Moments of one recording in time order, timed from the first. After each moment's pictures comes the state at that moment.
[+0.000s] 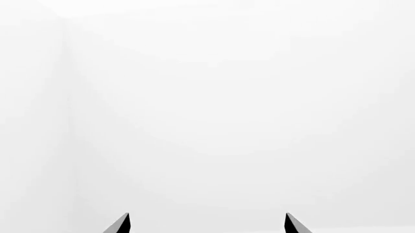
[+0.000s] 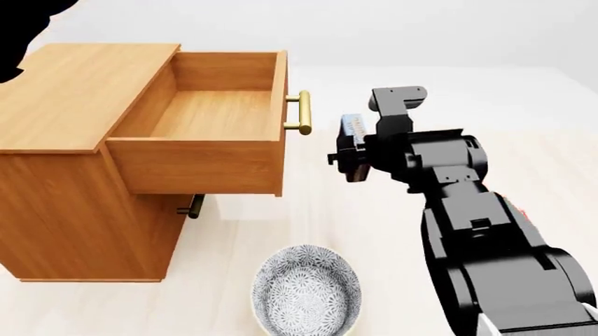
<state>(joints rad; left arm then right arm) -1.72 -0.42 0.68 -0.49 -0.81 -0.59 -0.35 1.40 0.03 -0.20 1.25 0.13 0.71 -0.24</state>
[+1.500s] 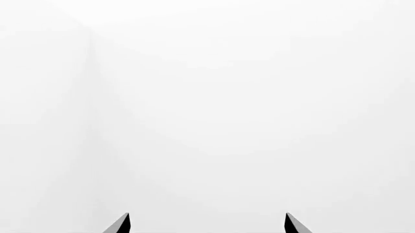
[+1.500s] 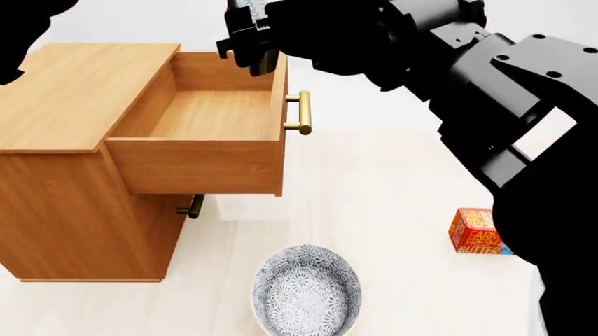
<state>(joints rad) -1.71 -0.43 0.68 -0.47 -0.78 -0.59 -0.42 1.89 0.00 -1.55 0.97 1.70 0.49 0.05</state>
